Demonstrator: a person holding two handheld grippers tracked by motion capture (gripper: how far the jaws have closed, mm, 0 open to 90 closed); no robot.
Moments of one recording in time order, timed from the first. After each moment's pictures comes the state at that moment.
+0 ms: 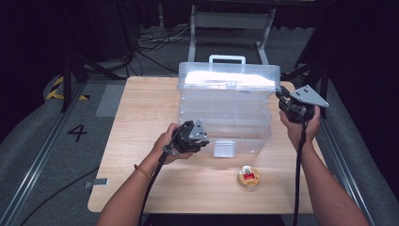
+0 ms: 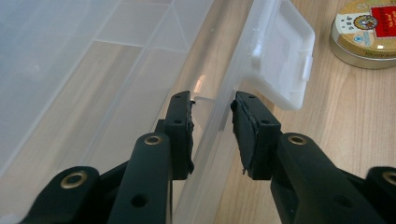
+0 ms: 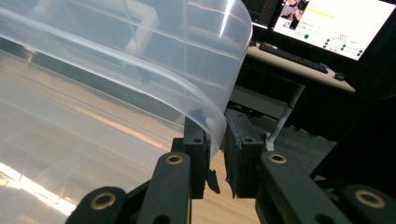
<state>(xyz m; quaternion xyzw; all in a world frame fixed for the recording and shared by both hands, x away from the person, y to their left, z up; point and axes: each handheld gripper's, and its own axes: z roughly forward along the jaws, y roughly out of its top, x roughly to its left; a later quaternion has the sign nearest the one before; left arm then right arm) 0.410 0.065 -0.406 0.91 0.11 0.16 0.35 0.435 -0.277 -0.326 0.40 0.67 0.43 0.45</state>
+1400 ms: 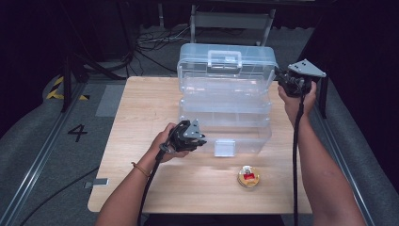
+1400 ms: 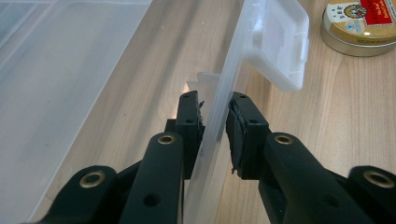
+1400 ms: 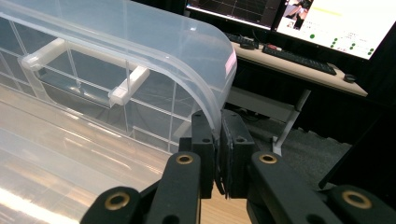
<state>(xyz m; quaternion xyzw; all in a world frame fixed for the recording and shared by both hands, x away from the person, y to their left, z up) 0.420 0.075 -0.414 0.92 0.09 0.14 0.36 0.504 -0.282 -0.301 0.41 0.67 0.44 0.43</state>
